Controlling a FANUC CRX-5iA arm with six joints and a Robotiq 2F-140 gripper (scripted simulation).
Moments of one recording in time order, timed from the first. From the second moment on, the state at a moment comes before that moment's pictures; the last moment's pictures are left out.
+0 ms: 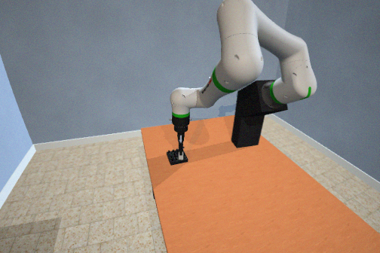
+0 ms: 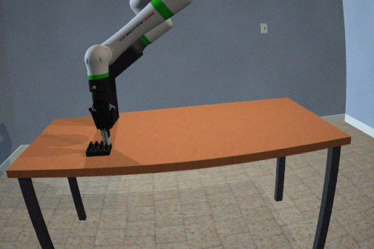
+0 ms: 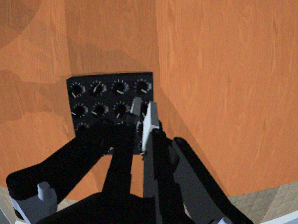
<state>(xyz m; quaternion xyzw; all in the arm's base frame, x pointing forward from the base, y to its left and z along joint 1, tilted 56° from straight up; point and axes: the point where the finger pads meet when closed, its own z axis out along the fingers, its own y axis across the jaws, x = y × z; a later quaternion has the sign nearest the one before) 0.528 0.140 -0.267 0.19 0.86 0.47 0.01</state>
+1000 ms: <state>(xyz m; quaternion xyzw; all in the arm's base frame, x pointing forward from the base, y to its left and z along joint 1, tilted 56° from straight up) 0.528 0.140 -0.267 0.43 0.77 0.46 -0.12</state>
